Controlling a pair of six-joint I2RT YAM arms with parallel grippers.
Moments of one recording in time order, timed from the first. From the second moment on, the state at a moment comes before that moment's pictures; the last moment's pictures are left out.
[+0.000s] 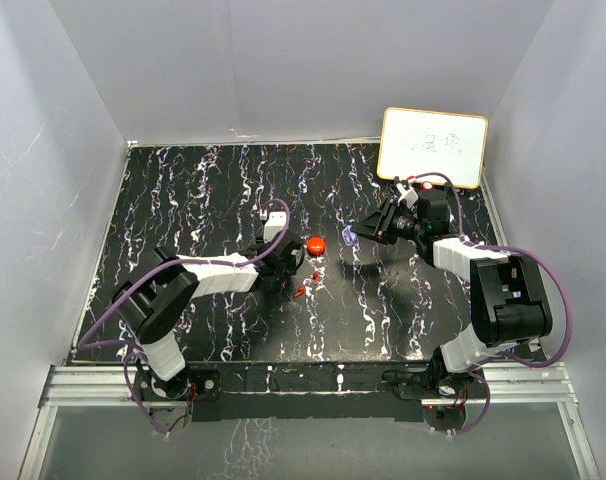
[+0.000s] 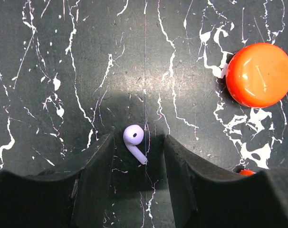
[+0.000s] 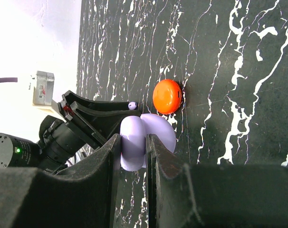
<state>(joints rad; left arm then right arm) -0.81 1.71 0.85 -0.03 -0.48 -0.64 0.09 1.55 0.72 0.34 -0.79 0.74</state>
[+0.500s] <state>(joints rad) -0.84 1.75 0.88 -0.05 -0.57 -0.63 0.08 1.55 0.72 0.34 -0.79 0.73</state>
